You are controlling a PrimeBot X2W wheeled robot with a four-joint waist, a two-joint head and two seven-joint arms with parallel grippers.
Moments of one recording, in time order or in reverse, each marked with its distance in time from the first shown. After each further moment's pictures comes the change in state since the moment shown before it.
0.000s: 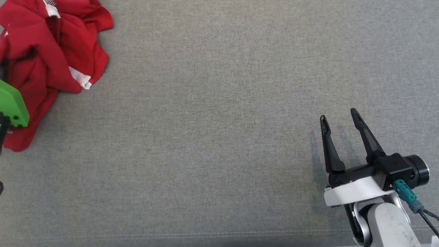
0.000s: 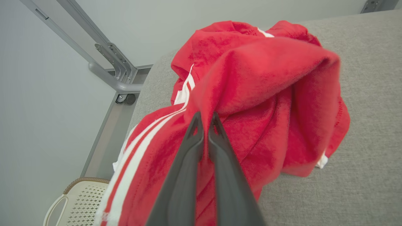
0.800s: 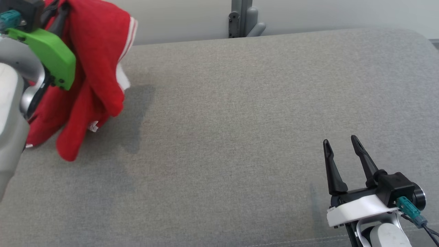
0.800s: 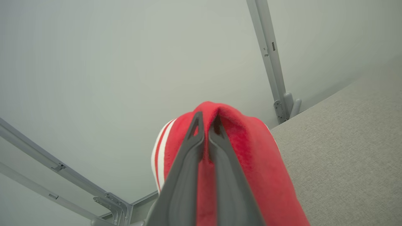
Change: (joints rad) left arm -0.151 0.014 -0.299 -0.309 0.015 -0.001 0.037; right arm 0.087 0.000 -0.004 0.048 0.107 0.000 0.000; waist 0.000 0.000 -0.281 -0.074
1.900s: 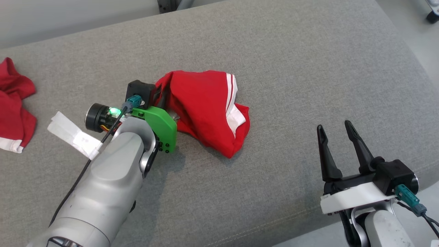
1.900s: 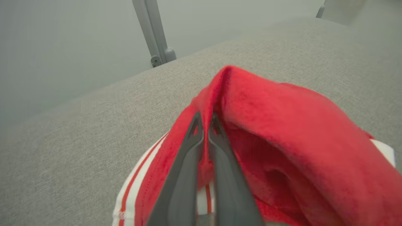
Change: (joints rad) left arm 0.176 -0.437 -0.087 0.365 -0.093 0.123 -0.232; right arm -0.055 0.000 0.035 -0.011 0.051 0.000 0.000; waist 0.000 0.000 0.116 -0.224
